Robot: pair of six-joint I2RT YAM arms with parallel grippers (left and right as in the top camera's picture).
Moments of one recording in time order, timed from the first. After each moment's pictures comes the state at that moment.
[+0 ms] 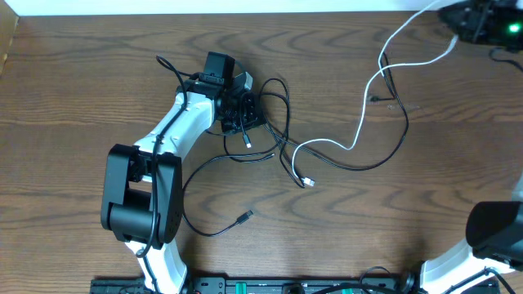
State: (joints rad) left arm -0.24 1.94 1.34 -0.62 0.55 -0.46; right arm -0.31 1.83 2.06 -1.00 -0.82 0.03
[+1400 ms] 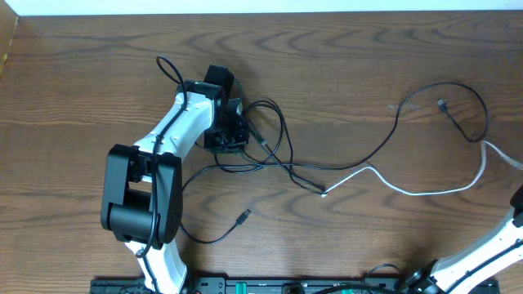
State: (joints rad) left arm -0.24 1.94 1.34 -0.96 0.30 -0.29; right arm -0.75 2.17 2.11 -0.79 -0.23 0.09
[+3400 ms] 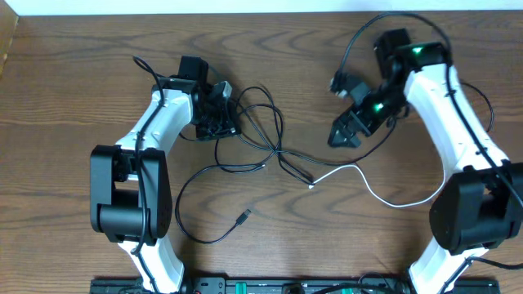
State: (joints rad) left arm -0.12 1.94 1.34 -0.82 0.51 -0.22; right arm 0.19 1.89 1.64 -1.33 -0.50 -0.63
